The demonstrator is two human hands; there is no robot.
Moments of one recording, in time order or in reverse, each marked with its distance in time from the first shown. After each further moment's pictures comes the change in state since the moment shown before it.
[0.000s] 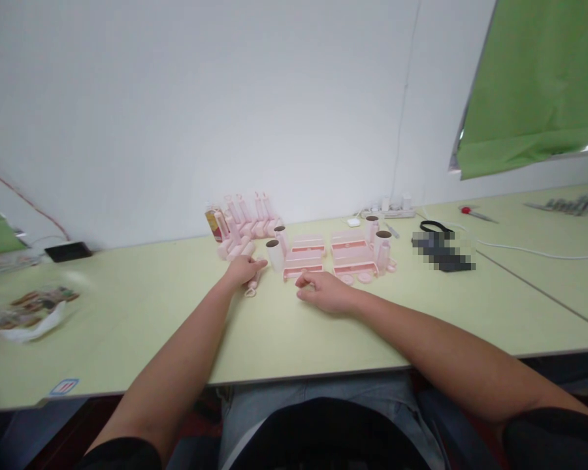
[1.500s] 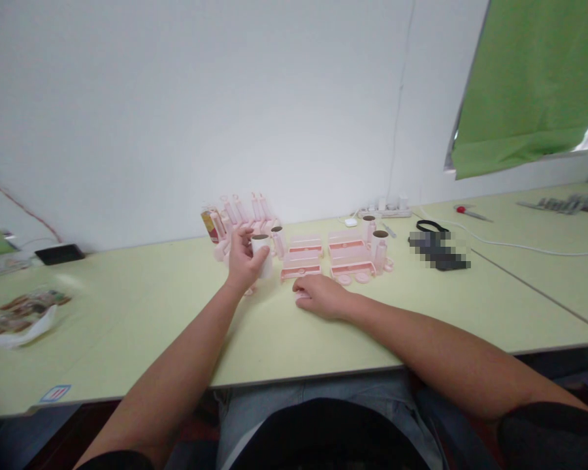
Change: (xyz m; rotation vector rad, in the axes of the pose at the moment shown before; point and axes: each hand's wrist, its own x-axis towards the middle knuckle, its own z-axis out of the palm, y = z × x) left_hand -0.058 0.066 -0.017 -0.636 0.336 0.546; right_hand 0.000 -0.006 0.005 -0.271 0.018 -0.125
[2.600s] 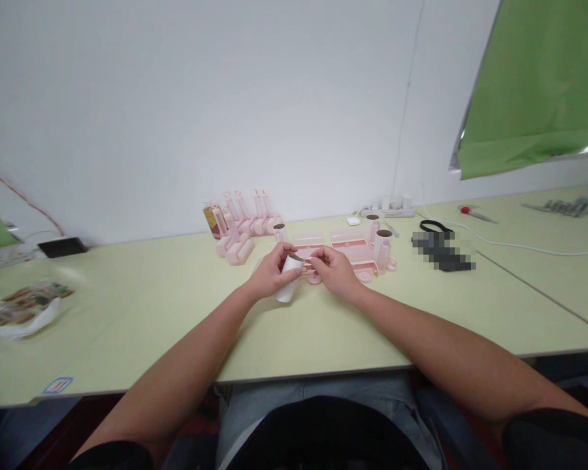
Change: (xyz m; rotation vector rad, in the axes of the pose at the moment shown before) left_hand -0.026 0.034 0.019 0.005 -0.508 0.076; right_hand 0.016 0.024 -0.006 0.703 0.491 0.220
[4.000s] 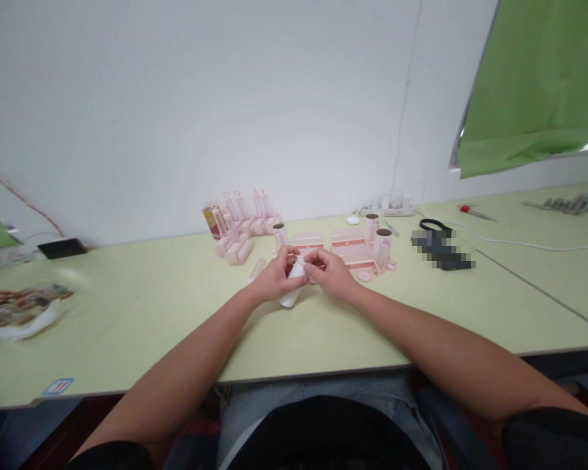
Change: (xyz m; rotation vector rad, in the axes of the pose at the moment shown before) left_hand -0.001 -0.008 0.014 -0.115 -0.101 0.027; right_hand -0.005 -0.007 0.001 -0.001 -0.142 -0.060
